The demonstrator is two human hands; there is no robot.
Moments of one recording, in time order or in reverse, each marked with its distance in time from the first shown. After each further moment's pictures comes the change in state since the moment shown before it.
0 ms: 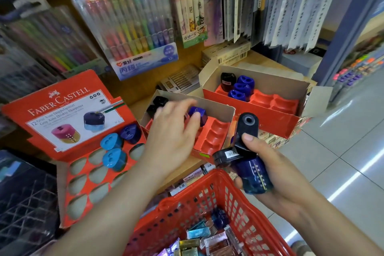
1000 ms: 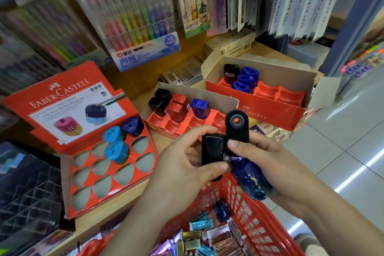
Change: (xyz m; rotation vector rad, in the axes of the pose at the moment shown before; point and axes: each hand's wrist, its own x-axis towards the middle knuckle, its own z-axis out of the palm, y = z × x) left_hand -0.063 0.026 -0.004 -0.602 -0.245 -0.266; right_hand -0.008 -0.002 0.005 -0.307 -0.072 -0.077
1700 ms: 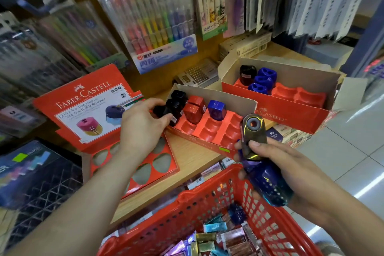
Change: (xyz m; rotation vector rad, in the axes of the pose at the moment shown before) left_hand 0.080 -0.056 -0.093 0.583 0.576 0.108; right_hand -0.001 0.000 0.005 -0.030 -0.102 0.113
